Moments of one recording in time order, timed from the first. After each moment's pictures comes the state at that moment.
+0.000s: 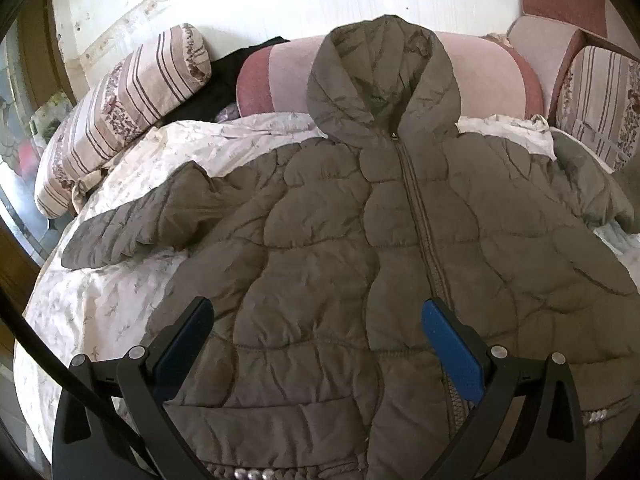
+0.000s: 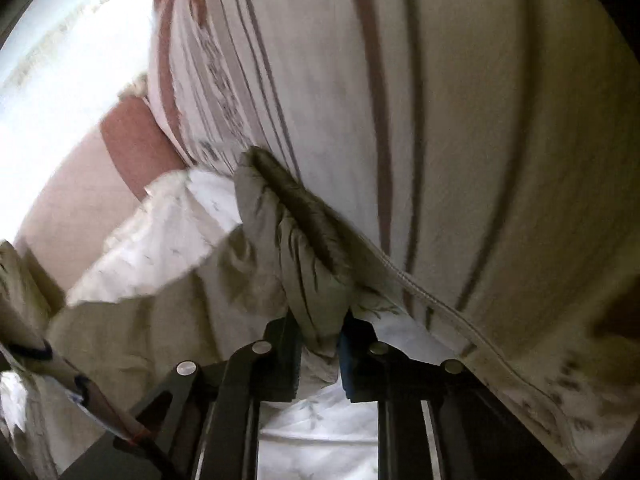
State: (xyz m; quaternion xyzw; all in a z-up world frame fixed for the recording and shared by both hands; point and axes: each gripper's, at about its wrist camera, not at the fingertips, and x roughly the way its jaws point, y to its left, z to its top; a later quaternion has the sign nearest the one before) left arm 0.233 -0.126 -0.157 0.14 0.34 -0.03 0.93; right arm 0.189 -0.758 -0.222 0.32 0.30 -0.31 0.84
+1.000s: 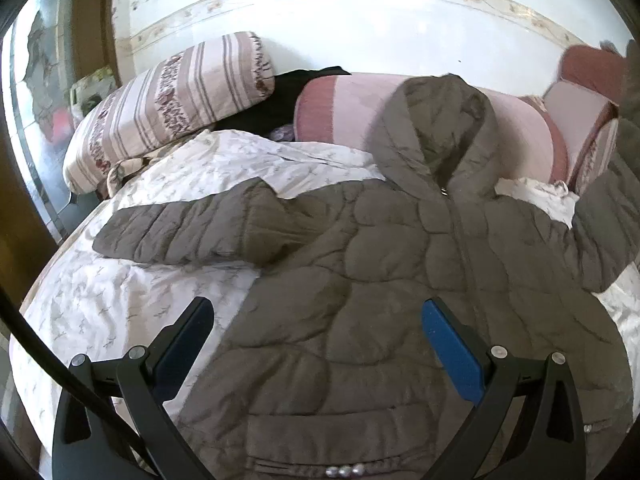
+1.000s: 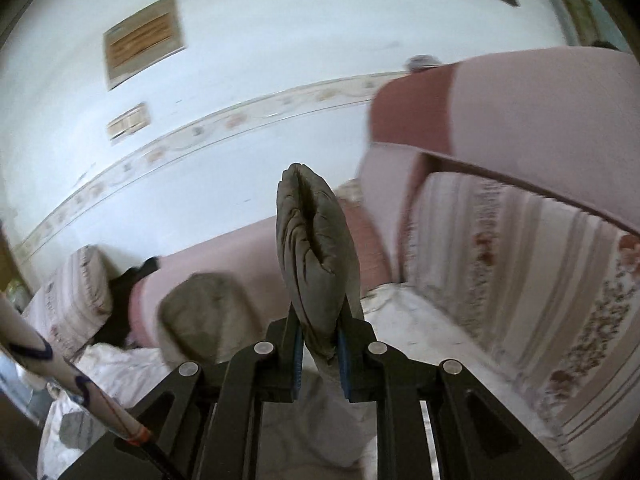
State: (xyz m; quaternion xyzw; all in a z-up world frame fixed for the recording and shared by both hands) left arm 0.214 -0.046 -0.104 0.06 0.30 0.01 0.95; right arm 0.174 -0.529 0.063 0.19 0.17 -0.15 0.96
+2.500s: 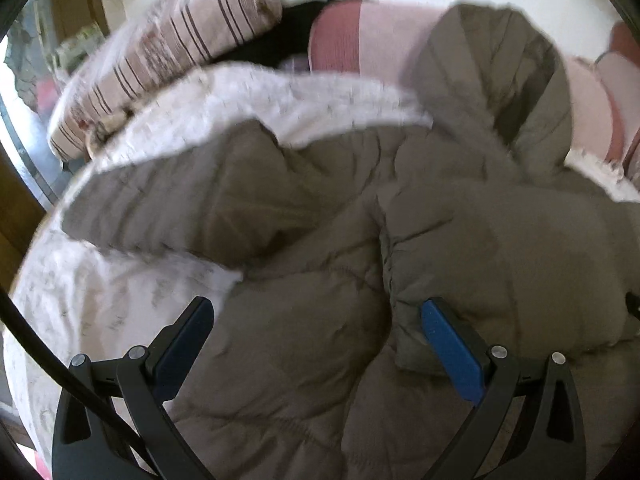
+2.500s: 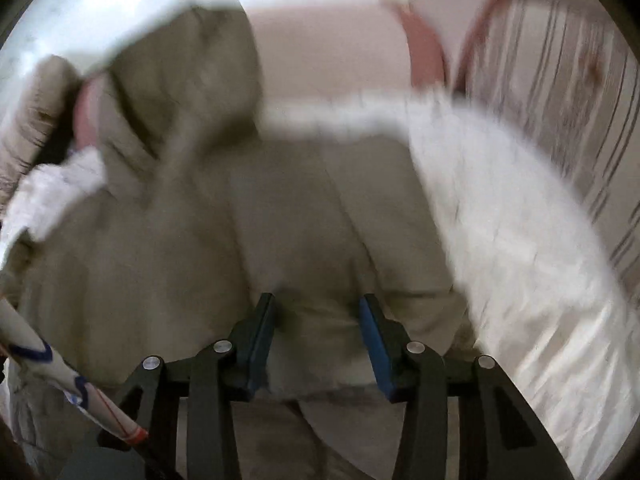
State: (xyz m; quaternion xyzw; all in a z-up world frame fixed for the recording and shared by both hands) left arm 0.333 -0.040 -0.171 0.05 0.43 0.04 0.90; right arm 0.306 -0.415 -0.221 0.16 0.43 -0.13 0.88
